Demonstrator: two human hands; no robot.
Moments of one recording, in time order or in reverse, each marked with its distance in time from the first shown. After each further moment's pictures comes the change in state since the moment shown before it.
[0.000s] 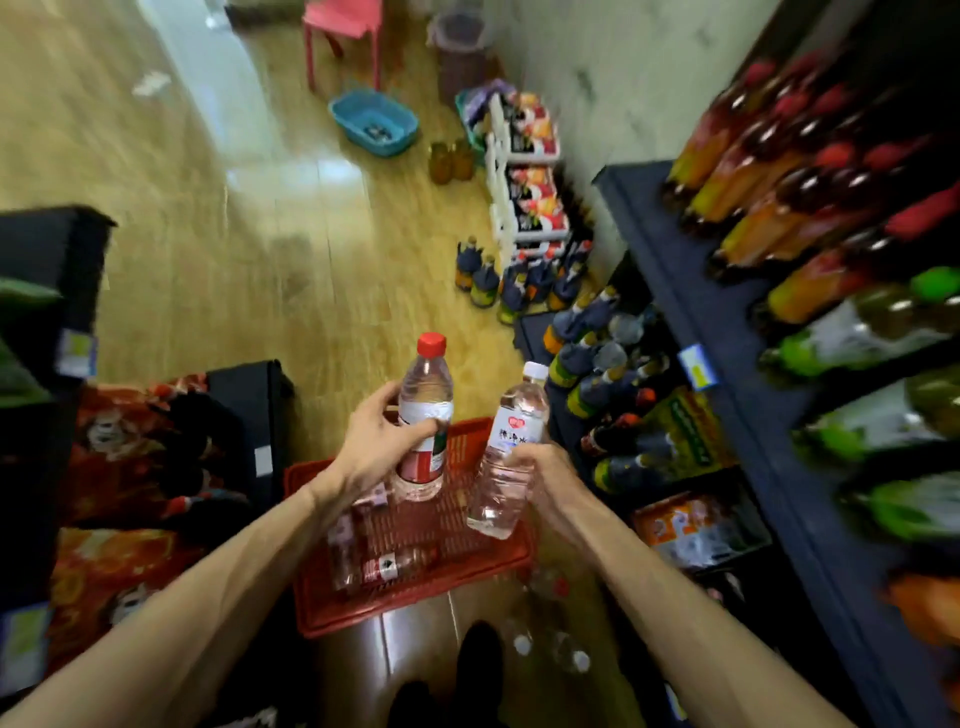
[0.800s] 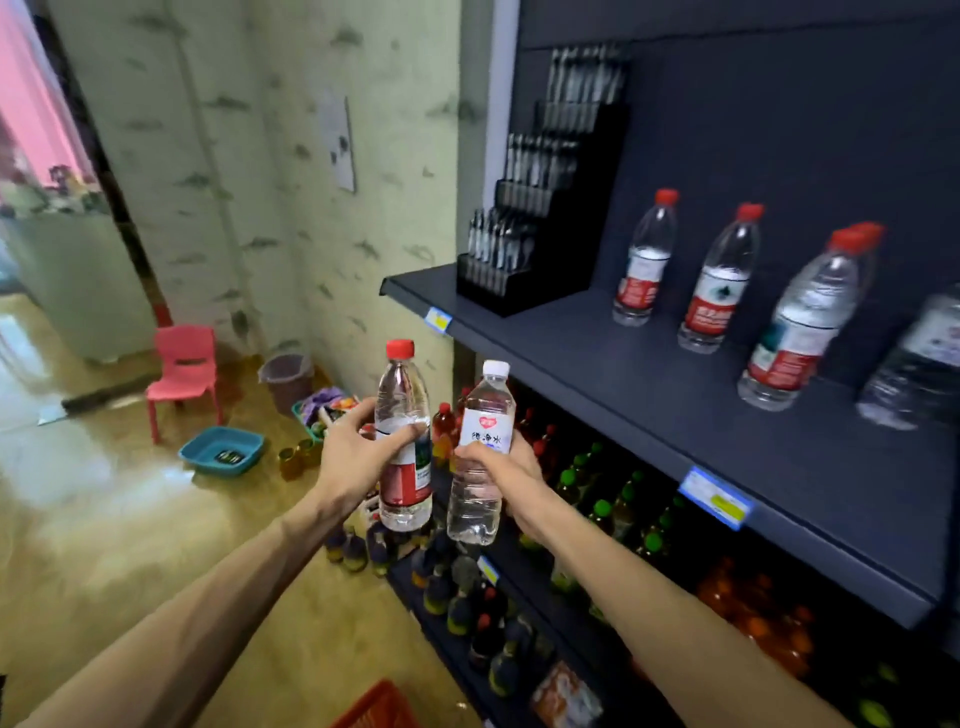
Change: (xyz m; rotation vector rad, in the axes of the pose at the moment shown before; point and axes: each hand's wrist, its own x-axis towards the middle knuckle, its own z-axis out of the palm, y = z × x) left_hand -0.092 0.513 0.034 -0.047 -0.134 0.571; right_hand -0.363 -0.343 -0.067 0.125 0.426 -0.675
